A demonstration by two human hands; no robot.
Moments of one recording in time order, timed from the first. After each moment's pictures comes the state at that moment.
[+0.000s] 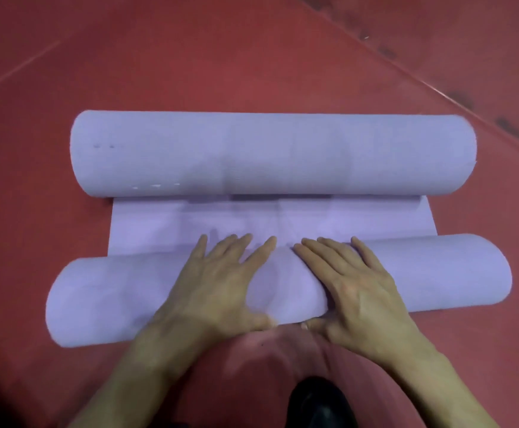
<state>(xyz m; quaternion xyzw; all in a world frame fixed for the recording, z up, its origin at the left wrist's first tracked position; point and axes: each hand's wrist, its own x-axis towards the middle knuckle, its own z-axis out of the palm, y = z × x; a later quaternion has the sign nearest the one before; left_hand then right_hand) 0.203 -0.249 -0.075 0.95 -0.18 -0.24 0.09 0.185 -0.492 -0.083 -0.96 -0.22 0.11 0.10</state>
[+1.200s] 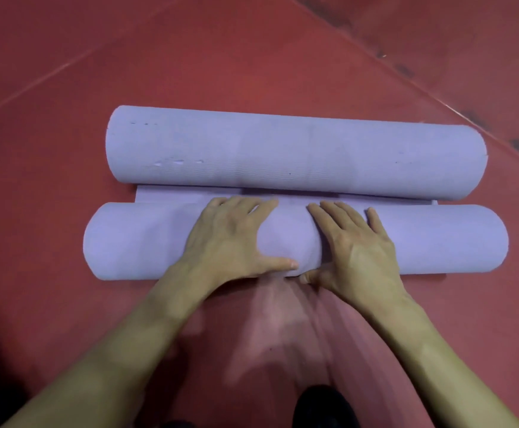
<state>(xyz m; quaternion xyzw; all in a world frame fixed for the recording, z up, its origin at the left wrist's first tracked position) 0.254 -0.239 -0.100 0.98 -0.13 -0.06 0.13 0.241 -0.459 -0.077 -0.99 -0.14 0.05 0.05</state>
